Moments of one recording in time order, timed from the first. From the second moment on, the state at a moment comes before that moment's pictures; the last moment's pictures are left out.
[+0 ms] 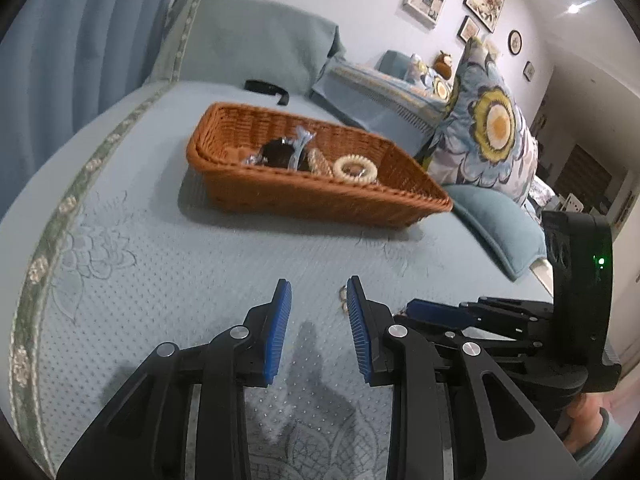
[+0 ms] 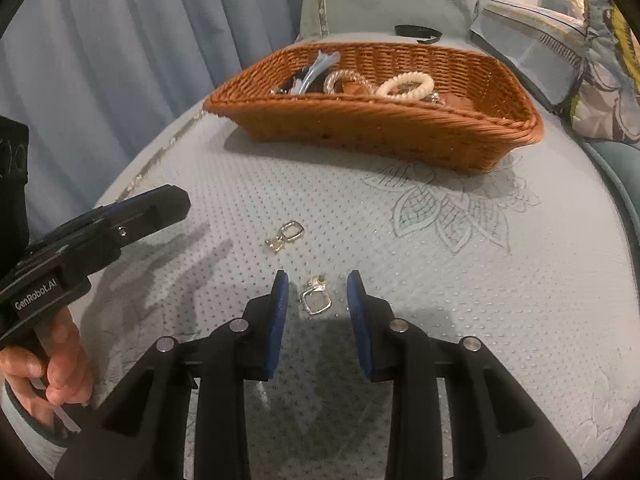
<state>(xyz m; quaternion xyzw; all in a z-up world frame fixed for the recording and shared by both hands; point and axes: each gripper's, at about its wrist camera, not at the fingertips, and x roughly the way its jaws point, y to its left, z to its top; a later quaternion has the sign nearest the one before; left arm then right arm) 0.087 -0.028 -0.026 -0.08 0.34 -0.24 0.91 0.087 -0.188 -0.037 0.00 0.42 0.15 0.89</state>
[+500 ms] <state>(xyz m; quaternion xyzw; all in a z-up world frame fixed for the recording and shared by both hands) 0.095 -0.073 -0.049 0.00 0.39 -0.26 0.88 0.095 -0.213 -0.038 0.00 0.42 0.11 0.90</state>
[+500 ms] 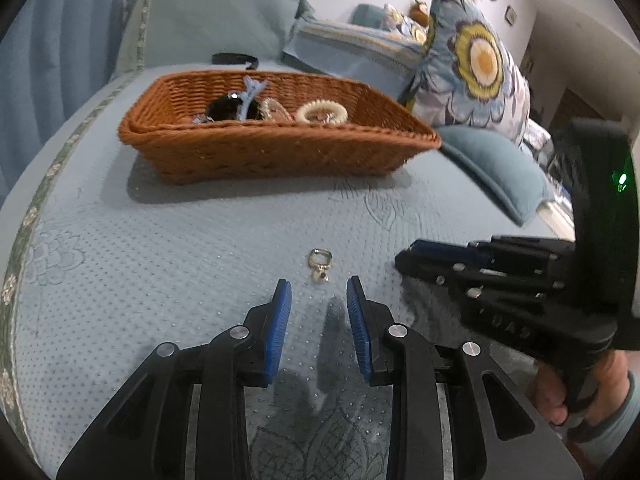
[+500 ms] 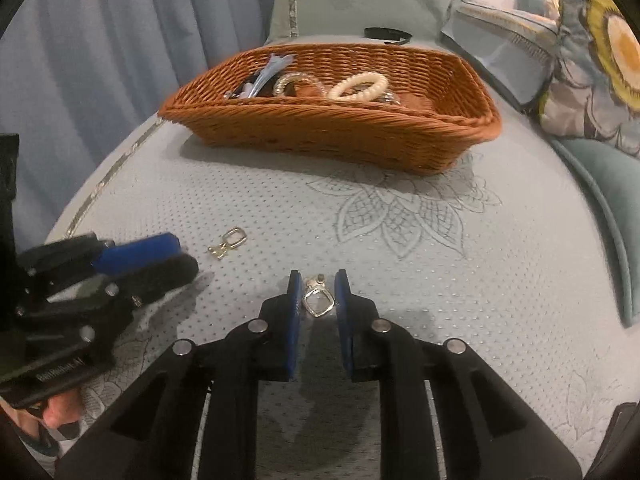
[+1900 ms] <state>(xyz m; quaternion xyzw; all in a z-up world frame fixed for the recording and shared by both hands) 0.100 -0.057 -0.034 -0.09 0.35 -0.30 0.88 0.082 -0.217 -0.019 0.02 0.38 0.13 0.92</state>
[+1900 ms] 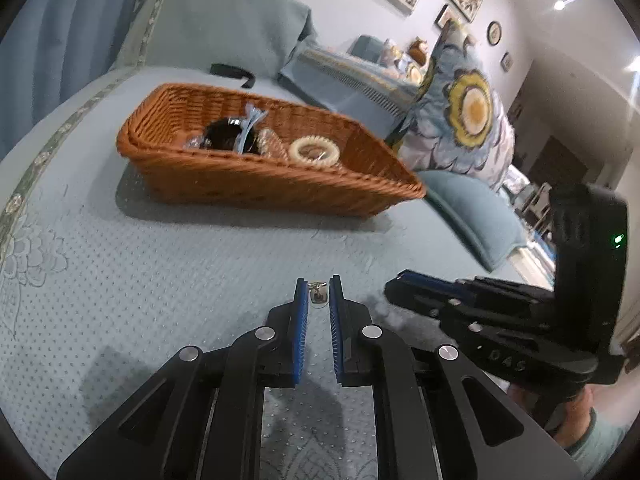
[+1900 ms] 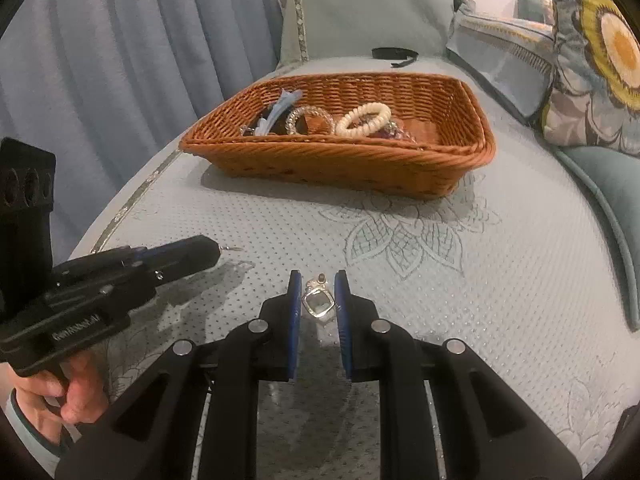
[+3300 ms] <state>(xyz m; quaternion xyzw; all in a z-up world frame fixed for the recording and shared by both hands) 0.203 -0.088 0.034 -0.05 0.26 -0.24 0.93 0.221 -0.233 0.070 0.04 0.32 0.11 0.94</state>
